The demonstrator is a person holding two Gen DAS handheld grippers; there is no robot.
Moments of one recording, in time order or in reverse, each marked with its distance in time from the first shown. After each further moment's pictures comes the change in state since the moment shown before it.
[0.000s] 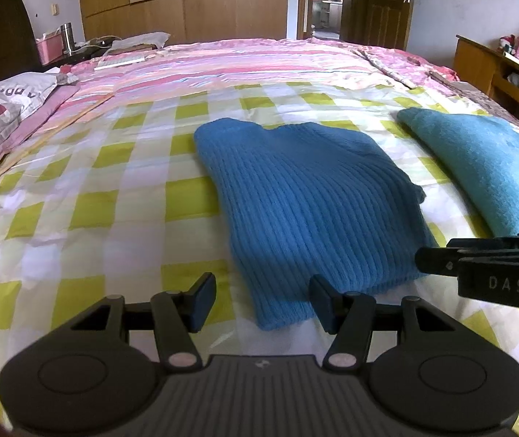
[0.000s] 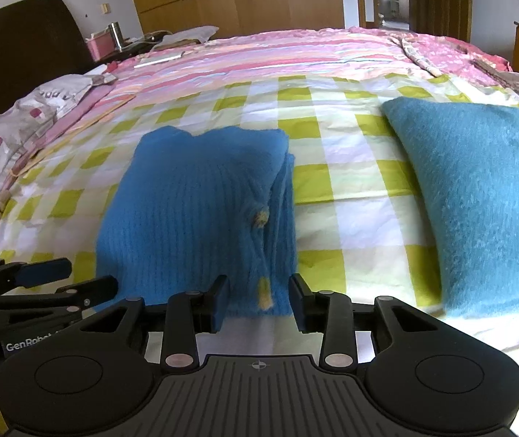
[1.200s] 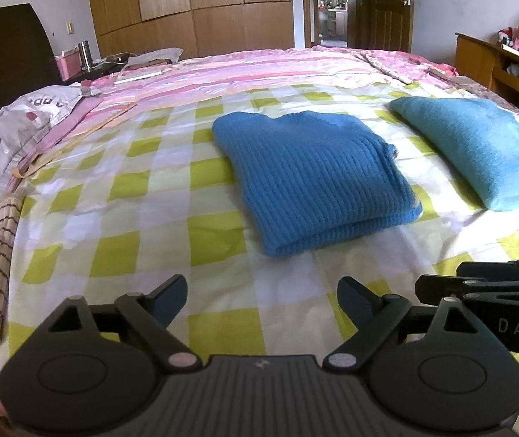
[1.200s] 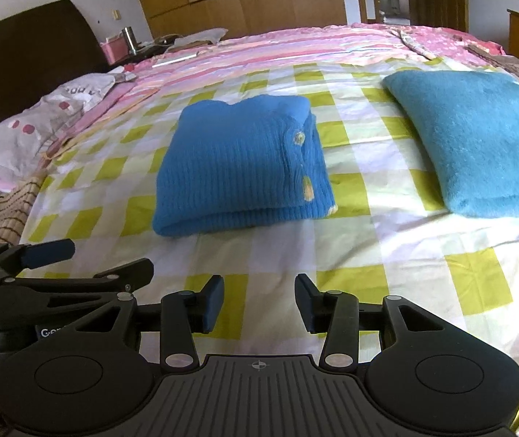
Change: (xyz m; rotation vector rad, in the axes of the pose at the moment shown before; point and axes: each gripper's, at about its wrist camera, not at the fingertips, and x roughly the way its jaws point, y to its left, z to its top) left arm -0.053 -0.011 -0.052 0.031 -0.050 0.068; right arm -0.055 0.025 -0.069 0.050 -0.020 0.041
